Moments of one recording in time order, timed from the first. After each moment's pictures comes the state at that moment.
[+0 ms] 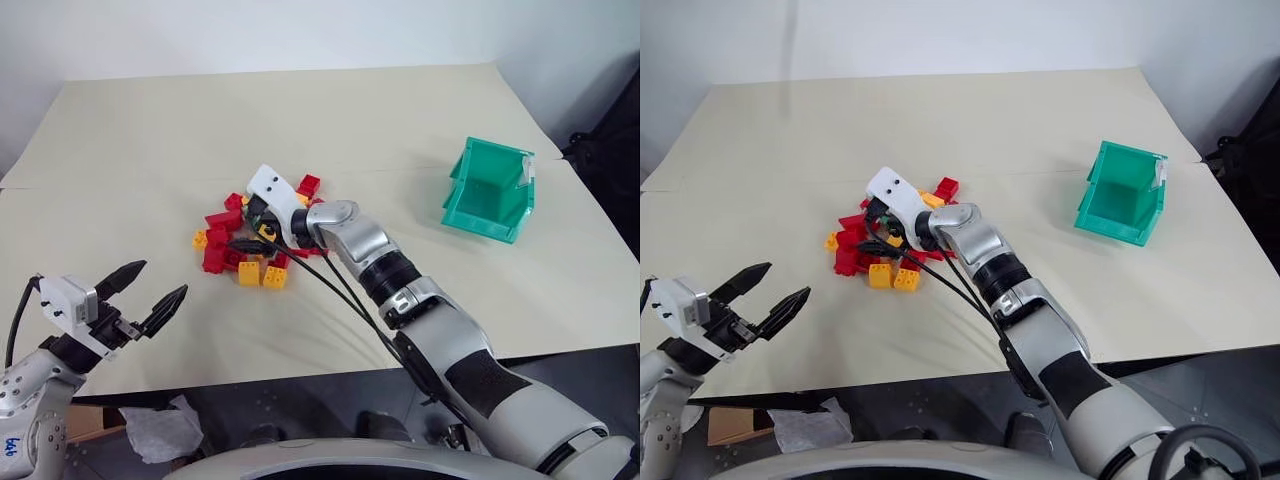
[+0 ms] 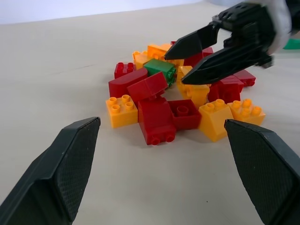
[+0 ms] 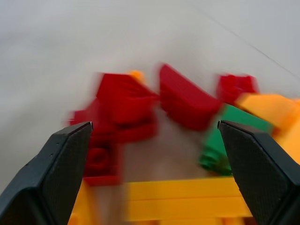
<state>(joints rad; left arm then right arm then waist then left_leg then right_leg) 0.17 0.57 0.51 -0.23 -0.59 0.16 -0.71 -1.27 0.10 0.23 0.99 0.05 0.30 0.65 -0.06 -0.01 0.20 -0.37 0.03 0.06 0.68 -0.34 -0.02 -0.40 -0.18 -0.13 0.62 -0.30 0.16</state>
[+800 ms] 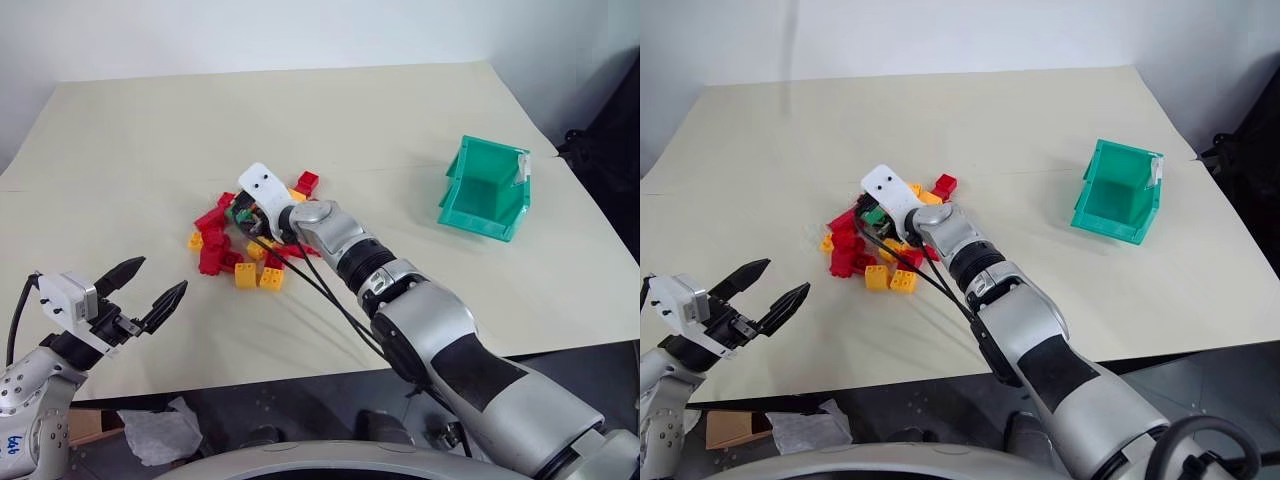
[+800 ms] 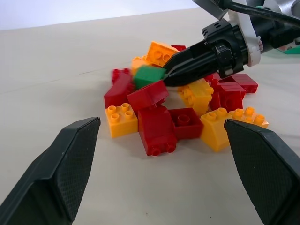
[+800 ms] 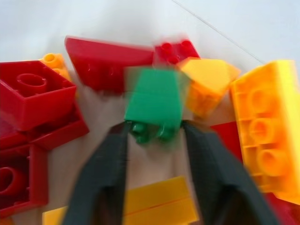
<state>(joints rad) 0.16 0.56 0.51 -0.23 -0.59 0.15 -0.70 -1.41 0.20 0.14 1.27 -0.05 0.24 0.46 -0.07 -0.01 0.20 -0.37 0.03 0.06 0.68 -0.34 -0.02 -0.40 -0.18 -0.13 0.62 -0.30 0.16</state>
